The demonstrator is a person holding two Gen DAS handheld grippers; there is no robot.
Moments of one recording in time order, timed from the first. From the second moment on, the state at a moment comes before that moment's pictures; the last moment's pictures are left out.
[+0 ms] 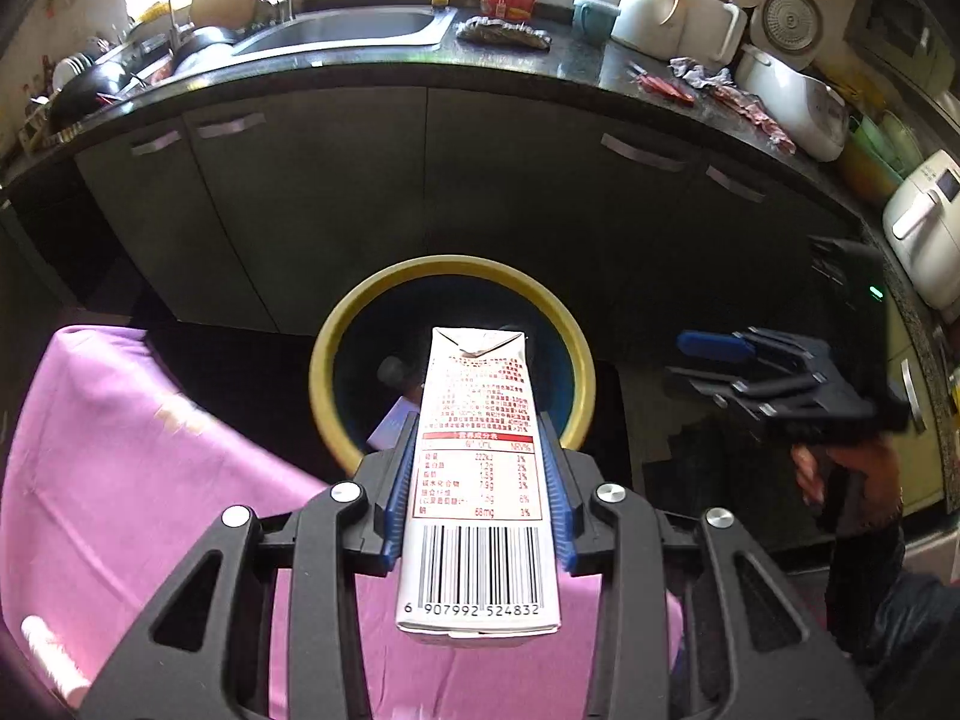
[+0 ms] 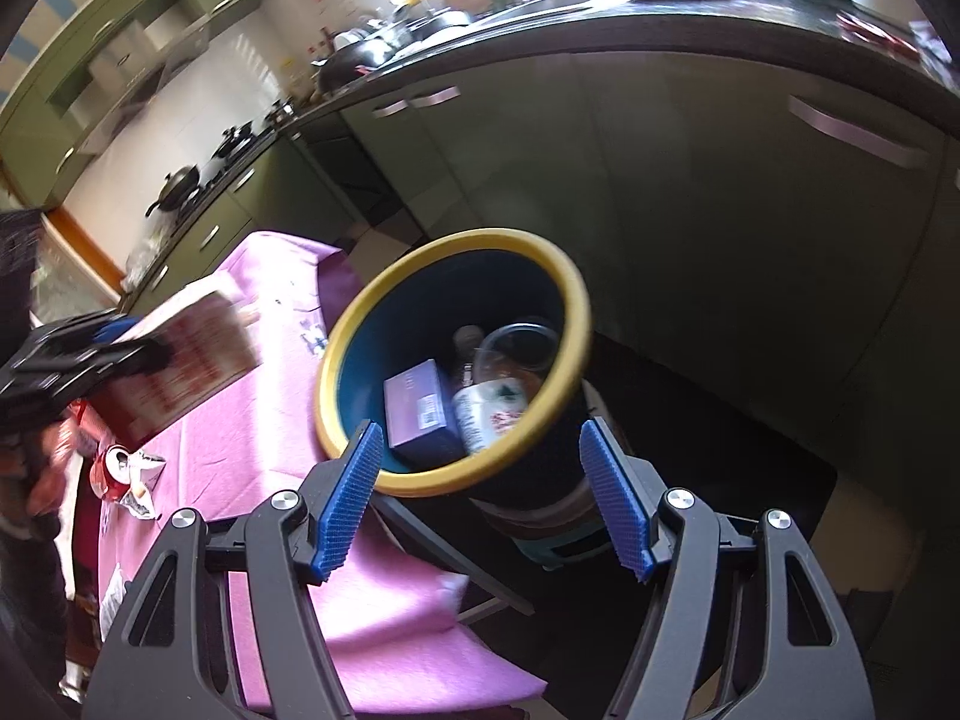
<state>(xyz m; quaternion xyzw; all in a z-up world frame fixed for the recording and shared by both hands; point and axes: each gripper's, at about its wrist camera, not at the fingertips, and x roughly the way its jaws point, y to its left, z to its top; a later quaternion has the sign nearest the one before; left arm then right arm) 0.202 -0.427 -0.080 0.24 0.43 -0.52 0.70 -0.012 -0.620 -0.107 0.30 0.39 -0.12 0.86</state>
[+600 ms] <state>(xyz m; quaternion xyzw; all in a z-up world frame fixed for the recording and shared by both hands) 0.203 -0.308 -0.038 0.13 0.35 -0.46 0.81 0.000 -0.608 -0.113 0.29 0.41 -0.09 0.86</state>
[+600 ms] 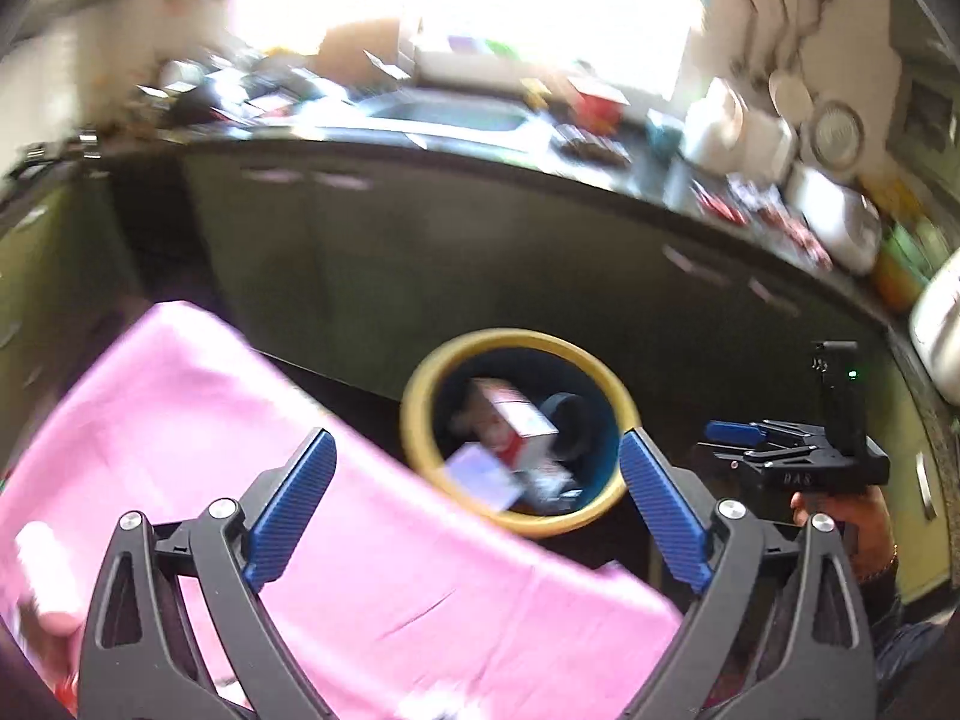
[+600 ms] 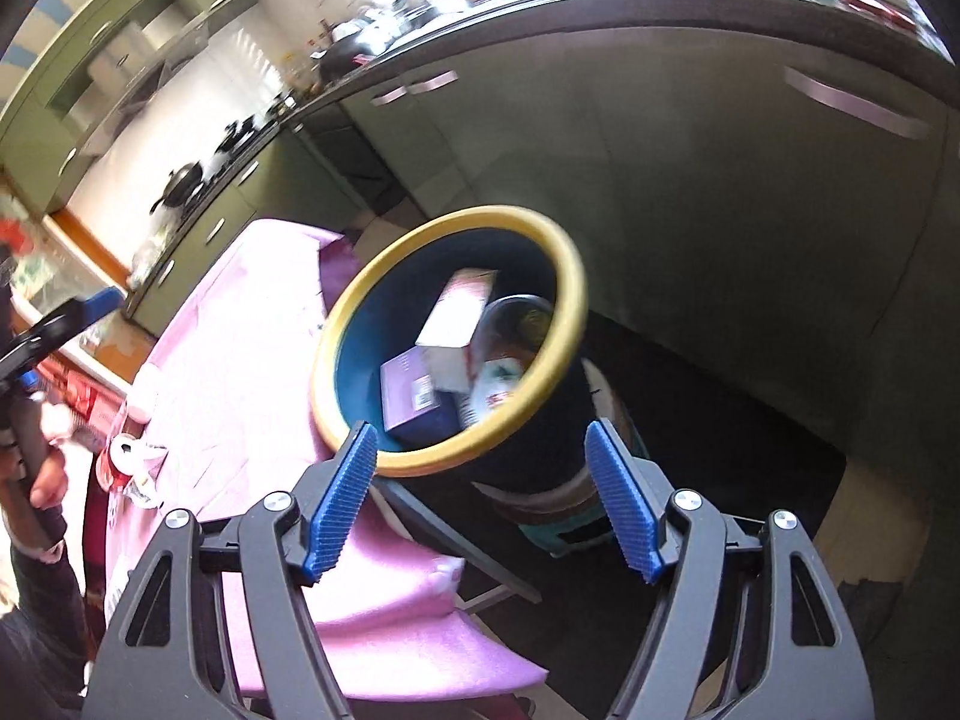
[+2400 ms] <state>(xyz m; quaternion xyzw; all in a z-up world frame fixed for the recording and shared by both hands) 0.238 0.007 -0.077 -0.06 0.30 -0.25 0.92 0.217 -0.226 -0.112 0.04 0.52 0.18 0.83</state>
